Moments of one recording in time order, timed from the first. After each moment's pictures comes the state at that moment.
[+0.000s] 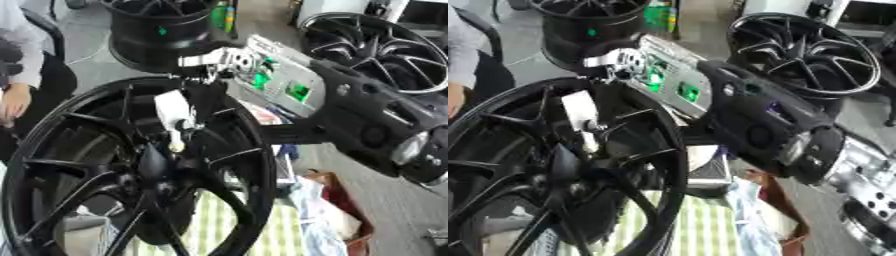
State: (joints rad) left arm -0.19 0.53 0.09 -1.98 0.12 -0.11 0.12; right arm -1.41 -0.25 0.83 -1.11 0.13 0.38 0.47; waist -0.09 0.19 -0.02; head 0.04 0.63
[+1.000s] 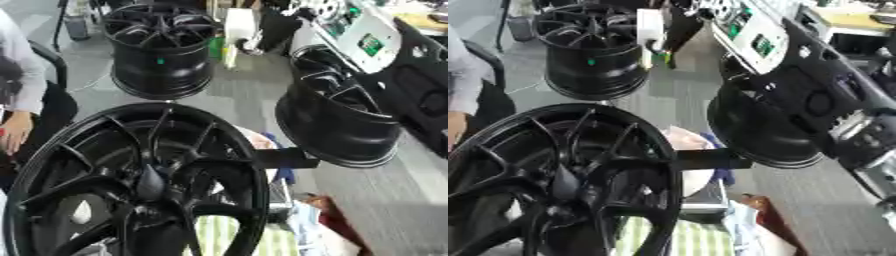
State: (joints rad) left arm -0.16 0.53 0.11 -1.98 0.12 -0.10 0.14; right arm -1.42 -0.36 0.51 -0.89 0.28 0.25 0.25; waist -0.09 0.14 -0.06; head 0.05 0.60
